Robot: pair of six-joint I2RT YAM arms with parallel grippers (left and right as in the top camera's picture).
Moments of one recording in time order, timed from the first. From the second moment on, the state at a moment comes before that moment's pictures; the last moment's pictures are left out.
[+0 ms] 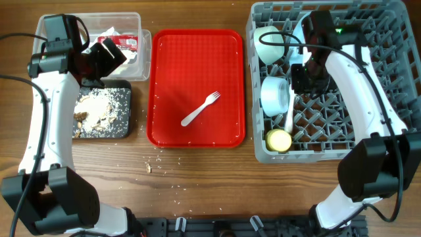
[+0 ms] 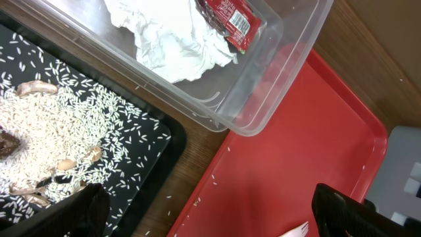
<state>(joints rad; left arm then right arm) 0.15 1.66 1.48 -0.87 0.15 -0.52 0.11 1.84 1.66 -1.34 0.10 0.16</state>
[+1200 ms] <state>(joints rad) 0.15 1.66 1.48 -0.87 0.15 -0.52 0.60 2.31 1.82 -1.01 -0.01 0.08</state>
